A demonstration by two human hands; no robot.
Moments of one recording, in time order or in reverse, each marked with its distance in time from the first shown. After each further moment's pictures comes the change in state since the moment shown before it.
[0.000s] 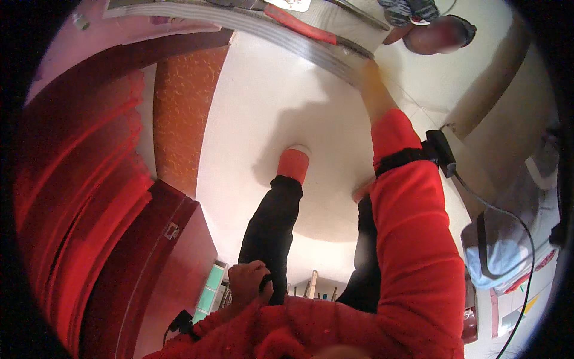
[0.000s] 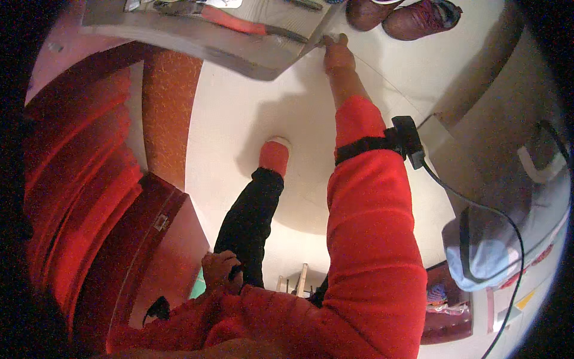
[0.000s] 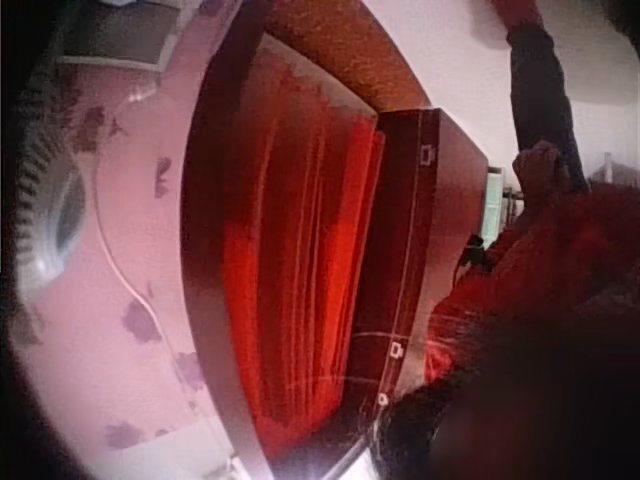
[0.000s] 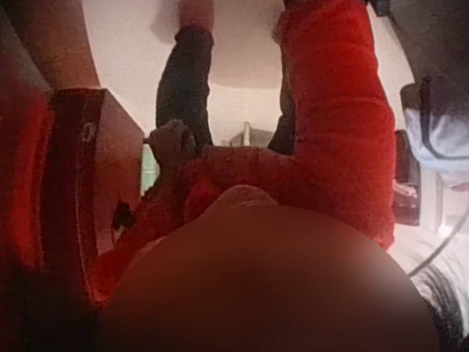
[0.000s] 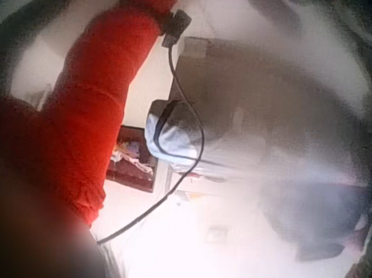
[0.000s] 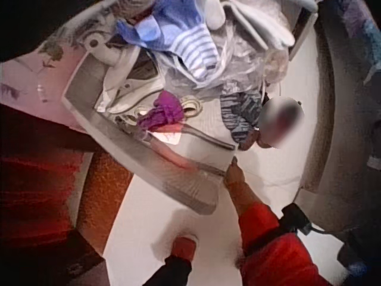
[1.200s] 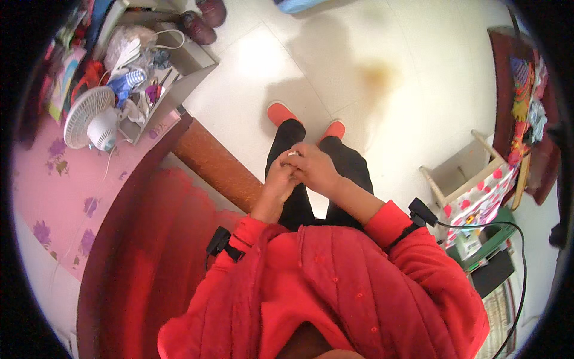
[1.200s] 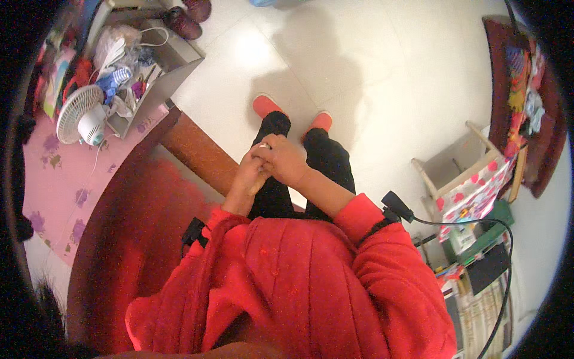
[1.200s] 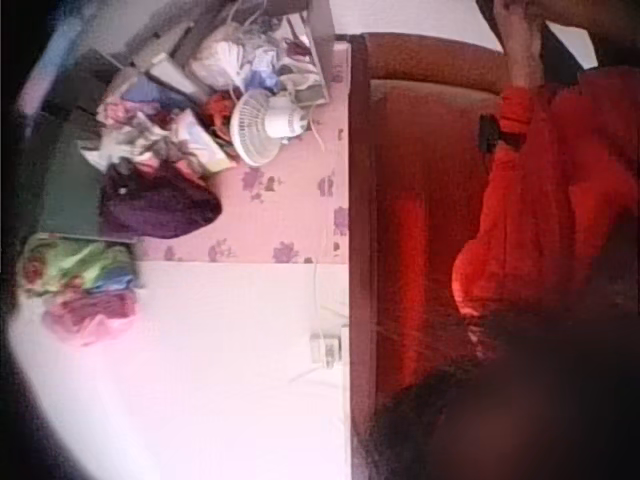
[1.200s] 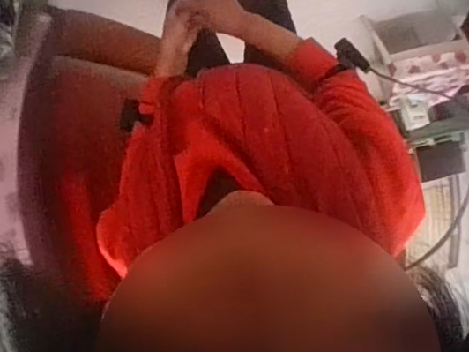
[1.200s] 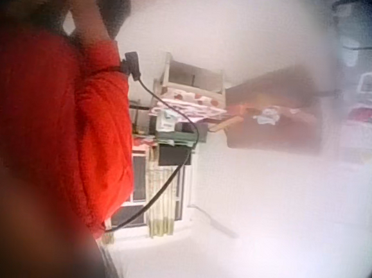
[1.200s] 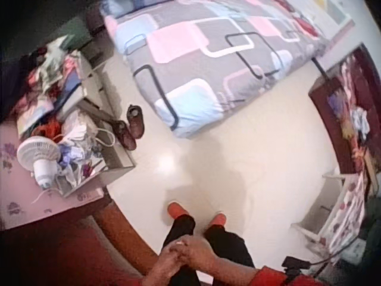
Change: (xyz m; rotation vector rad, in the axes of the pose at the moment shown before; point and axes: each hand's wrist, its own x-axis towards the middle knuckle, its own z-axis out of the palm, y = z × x) left_hand -0.038 0.112 -0.029 -0.900 -0.841 -0.298; right_hand -0.651 -0.174 -0.124 0.762 0.493 0.120
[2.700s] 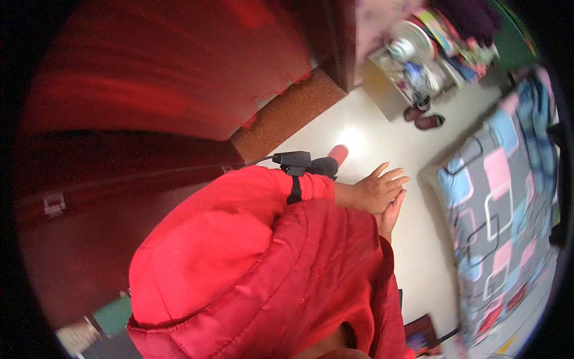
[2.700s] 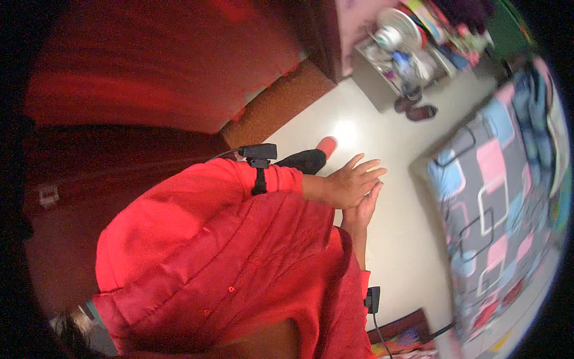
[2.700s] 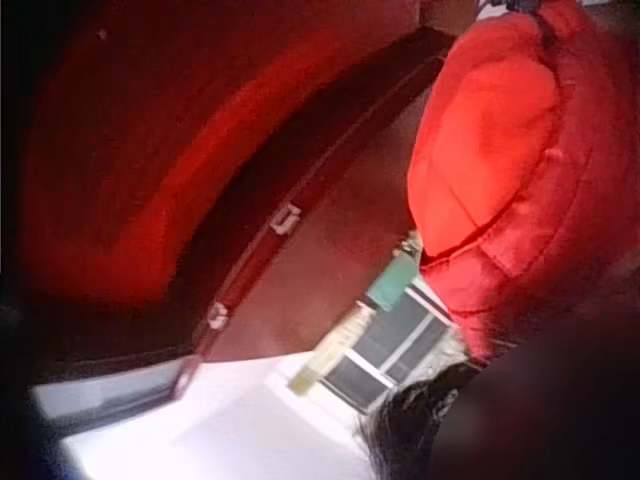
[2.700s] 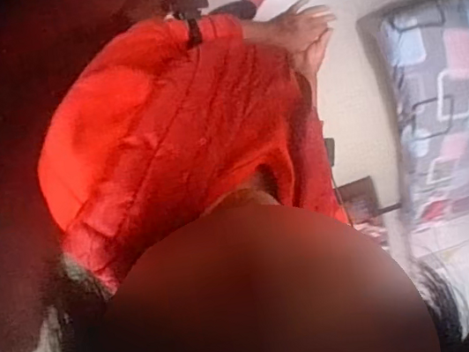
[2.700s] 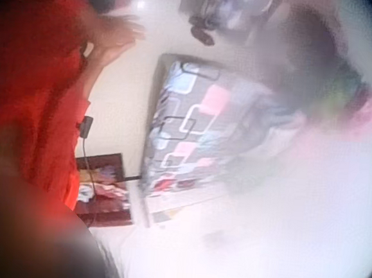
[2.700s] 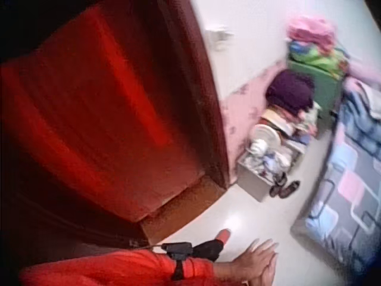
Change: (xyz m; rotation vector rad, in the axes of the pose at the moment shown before) left_hand -0.217 -0.052 0.162 1.498 0.973 1.456; right_hand -0.113 -0.167 -0.095 1.230 -0.489 0.369
